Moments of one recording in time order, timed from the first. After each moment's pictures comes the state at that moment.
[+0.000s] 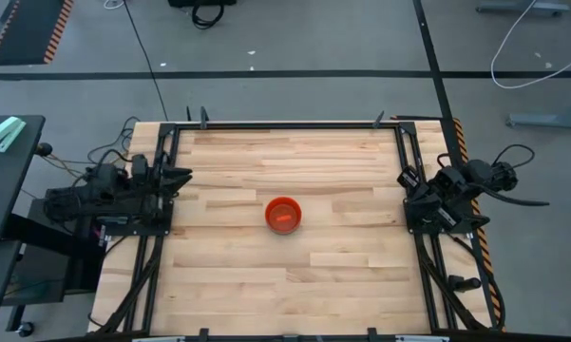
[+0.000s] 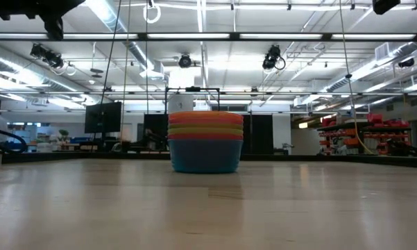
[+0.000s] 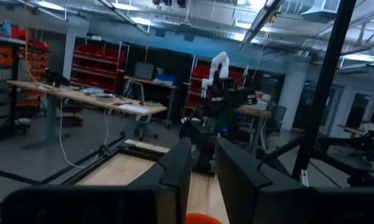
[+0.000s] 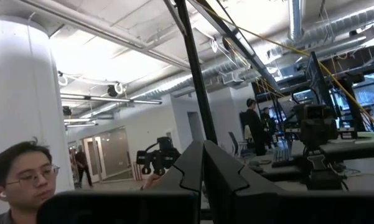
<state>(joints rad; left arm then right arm) 0.00 0.00 0.37 -0.14 -0.20 -0.16 0.36 0.00 0.27 0.17 -0.07 0.25</state>
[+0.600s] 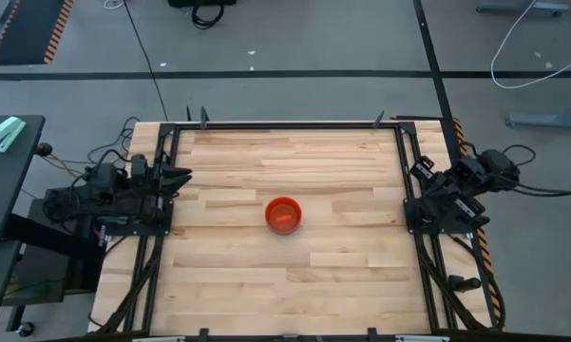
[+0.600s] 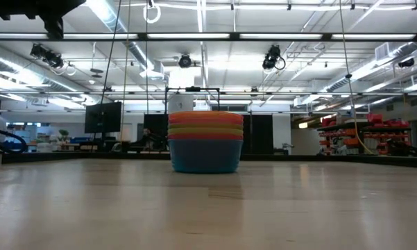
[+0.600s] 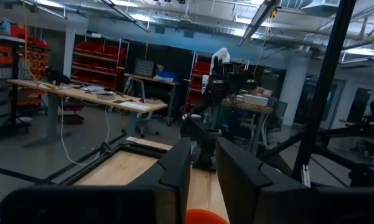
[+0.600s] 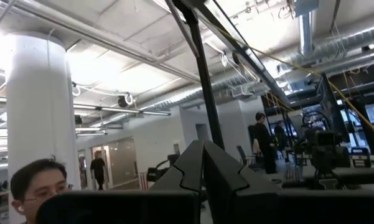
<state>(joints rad) 0.00 0.00 0.38 -0.16 -0.20 -0.15 0.36 0.00 0.41 0.09 -0.11 0.24</state>
